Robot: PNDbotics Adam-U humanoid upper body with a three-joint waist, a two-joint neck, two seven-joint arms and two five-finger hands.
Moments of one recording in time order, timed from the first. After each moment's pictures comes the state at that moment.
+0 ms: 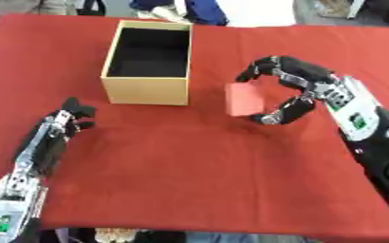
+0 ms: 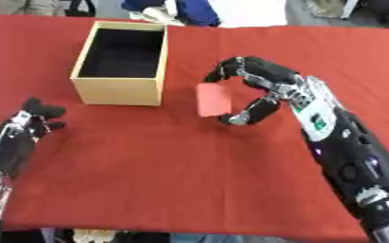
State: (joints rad) left arm -0.09 0.19 0.14 -1.69 0.07 0.03 -0.26; right arm -0.91 -0.26 0.28 -0.99 0.60 -0.84 0.32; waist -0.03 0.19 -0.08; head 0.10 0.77
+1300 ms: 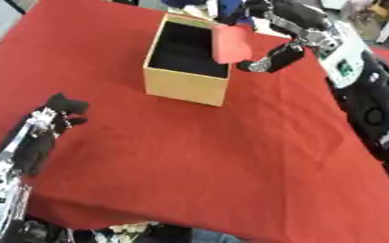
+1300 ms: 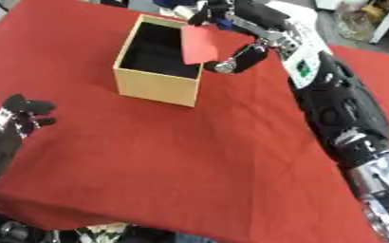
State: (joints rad) left arm -0.20 0.21 0.05 -1.70 0.10 0.05 -0.35; right arm -1.07 -0.28 0.11 -0.82 0.77 -0.90 0.18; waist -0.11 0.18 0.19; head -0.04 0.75
